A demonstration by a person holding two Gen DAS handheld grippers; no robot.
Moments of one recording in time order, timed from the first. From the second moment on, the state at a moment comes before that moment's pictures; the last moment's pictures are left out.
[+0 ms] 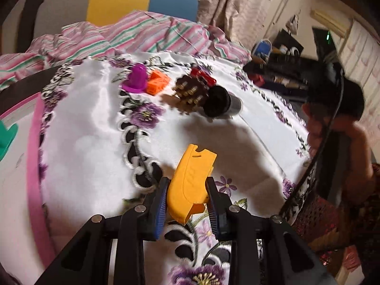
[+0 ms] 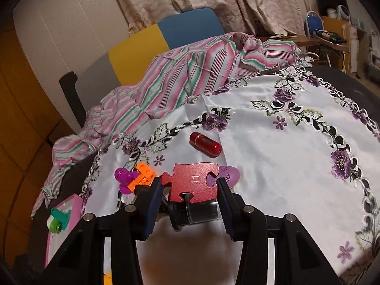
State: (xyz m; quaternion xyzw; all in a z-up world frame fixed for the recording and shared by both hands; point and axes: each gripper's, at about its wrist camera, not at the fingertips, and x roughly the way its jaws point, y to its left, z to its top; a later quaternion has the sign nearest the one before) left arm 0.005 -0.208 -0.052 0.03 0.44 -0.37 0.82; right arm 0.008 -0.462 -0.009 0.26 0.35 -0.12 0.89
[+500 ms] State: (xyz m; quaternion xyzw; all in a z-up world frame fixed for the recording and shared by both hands) left arm 0.028 -0.082 -0.025 -0.07 0.42 -0.24 0.87; right arm 0.019 -0.412 -0.006 0.20 0.36 -0.10 0.90
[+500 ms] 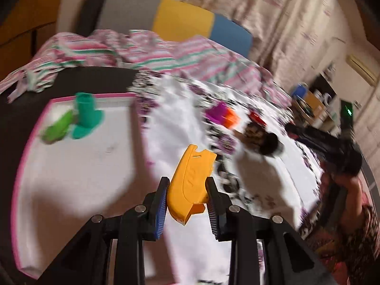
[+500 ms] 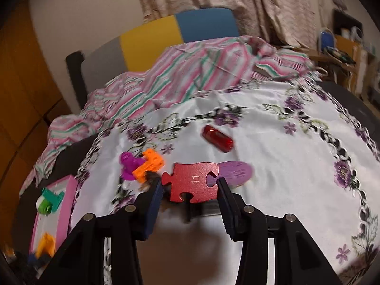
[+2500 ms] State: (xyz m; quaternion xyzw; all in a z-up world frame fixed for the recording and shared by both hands) left arm 0.010 0.036 -0.051 -0.17 0.43 -0.15 0.88; right arm 0.144 -0.153 -0.011 0.04 0.42 0.09 0.90
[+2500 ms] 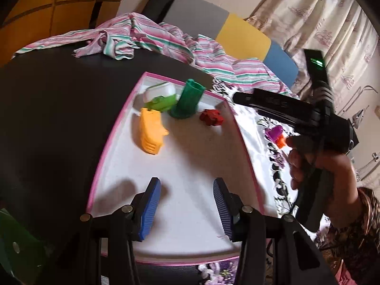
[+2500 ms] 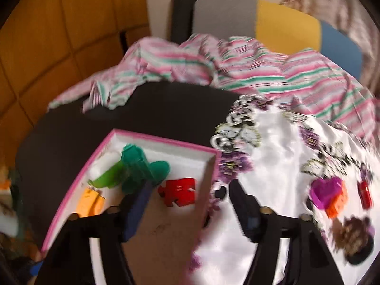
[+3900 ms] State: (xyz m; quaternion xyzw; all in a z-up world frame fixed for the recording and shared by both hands) left arm -0.041 -0.112 -0.039 -0.03 0.43 -0.34 0.83; right arm 0.066 -0.389 -0.044 0.23 0.44 -0.08 0.86
